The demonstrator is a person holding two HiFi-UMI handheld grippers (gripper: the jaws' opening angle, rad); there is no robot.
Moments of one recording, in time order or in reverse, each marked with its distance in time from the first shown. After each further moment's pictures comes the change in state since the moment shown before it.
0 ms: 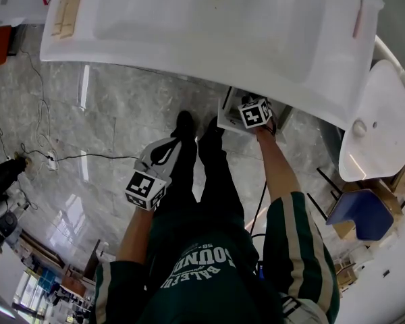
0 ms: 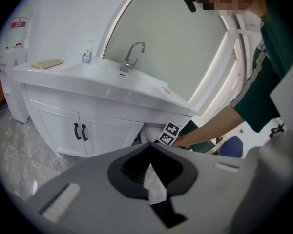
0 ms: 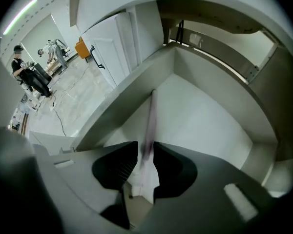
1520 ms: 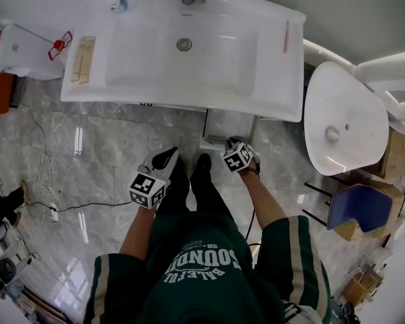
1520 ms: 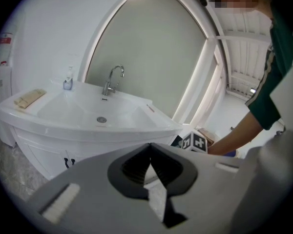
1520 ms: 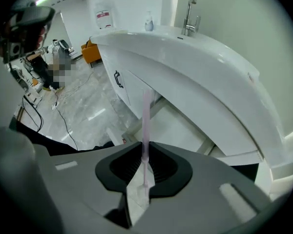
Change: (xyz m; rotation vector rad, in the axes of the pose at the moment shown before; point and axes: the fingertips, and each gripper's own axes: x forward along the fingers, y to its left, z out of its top) left arm -0.033 -0.054 0.094 0.129 -0.143 -0.110; right arm -0.185 0.045 -0.020 -0.053 -0.108 -0.092
